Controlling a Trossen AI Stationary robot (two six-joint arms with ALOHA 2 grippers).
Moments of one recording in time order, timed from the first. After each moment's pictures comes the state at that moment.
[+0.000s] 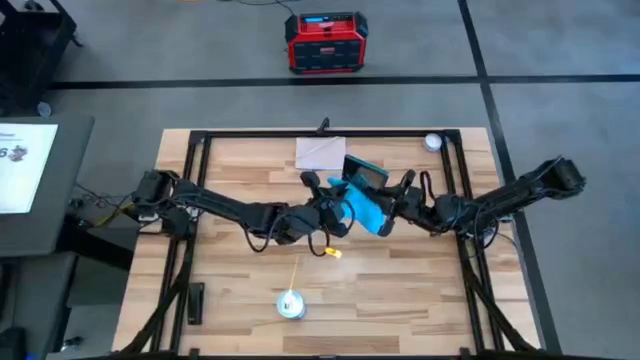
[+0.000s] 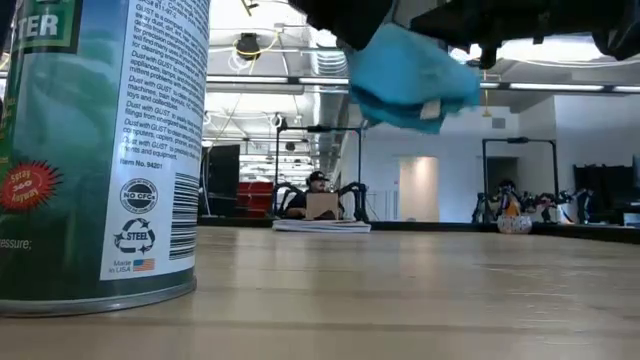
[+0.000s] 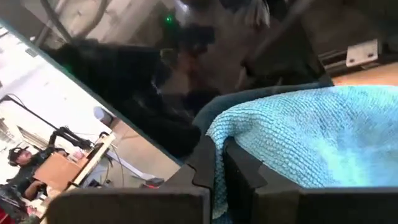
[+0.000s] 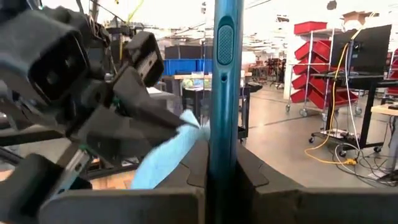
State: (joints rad) left arm -0.19 1.75 1.27 0.26 -0.95 0.50; right arm 0.25 1.15 0.42 0.97 0.71 -0.12
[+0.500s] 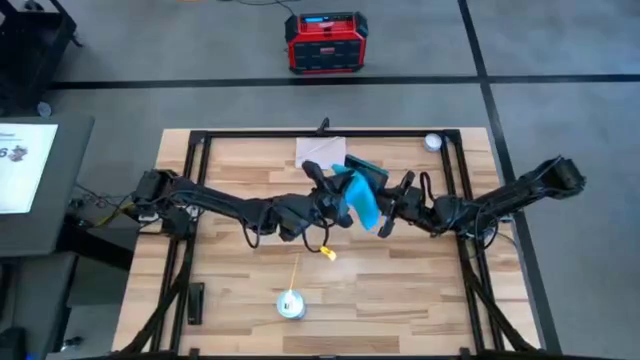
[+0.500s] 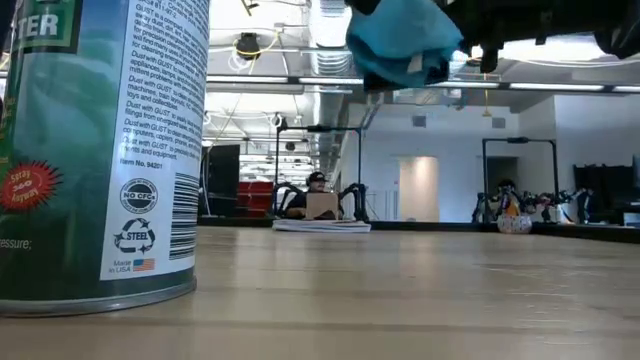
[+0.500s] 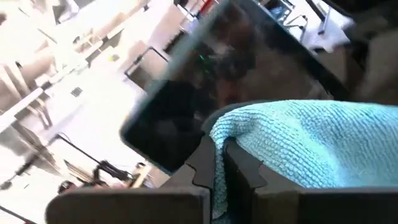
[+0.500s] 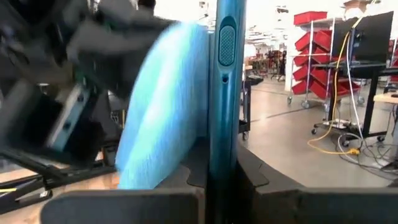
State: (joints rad) left arm -0.18 1.75 1.40 0.43 -0.95 0.88; right arm 0.27 1.15 0.42 0.92 0.71 -0.07
